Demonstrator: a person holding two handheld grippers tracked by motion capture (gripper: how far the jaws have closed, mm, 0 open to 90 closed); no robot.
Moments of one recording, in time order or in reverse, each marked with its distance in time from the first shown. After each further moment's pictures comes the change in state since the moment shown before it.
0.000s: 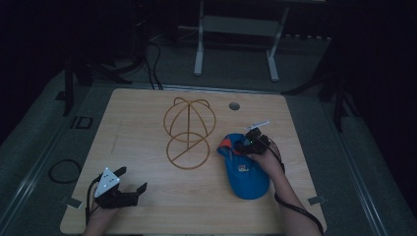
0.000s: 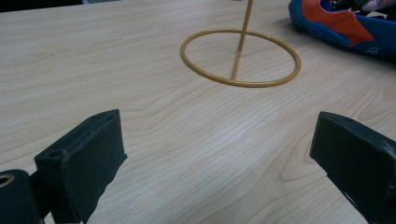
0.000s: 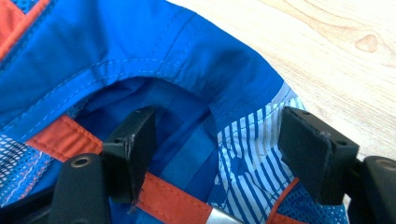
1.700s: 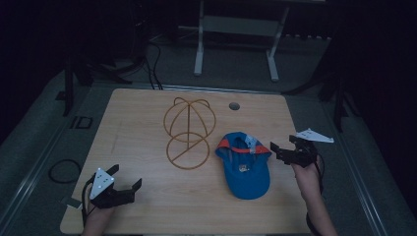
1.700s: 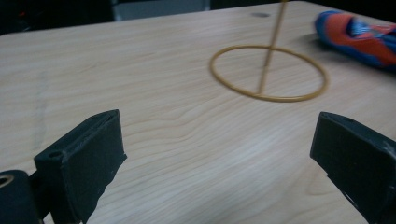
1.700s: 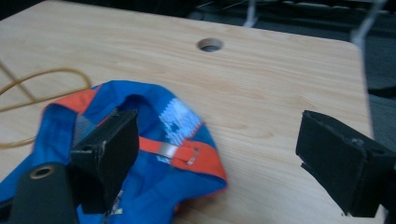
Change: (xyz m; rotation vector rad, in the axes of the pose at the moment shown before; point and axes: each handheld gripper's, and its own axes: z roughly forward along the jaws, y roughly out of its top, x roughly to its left) left arm 0.003 0.001 -0.009 -0.058 0.069 -0.008; right arm -0.026 -0.061 -0.143 -0.404 -0.082 0.161
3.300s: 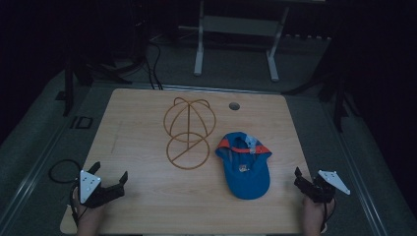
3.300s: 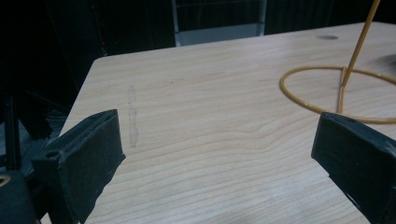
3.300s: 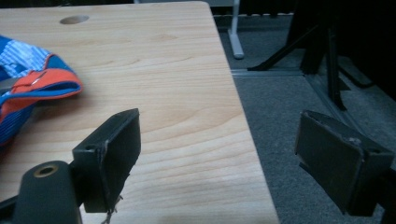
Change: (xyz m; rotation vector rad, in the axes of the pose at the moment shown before) left arm 0.023 -0.013 -0.010 -0.099 0.267 0.006; right arm -0.025 -0.128 -0.034 -0.130 -0.434 0.197
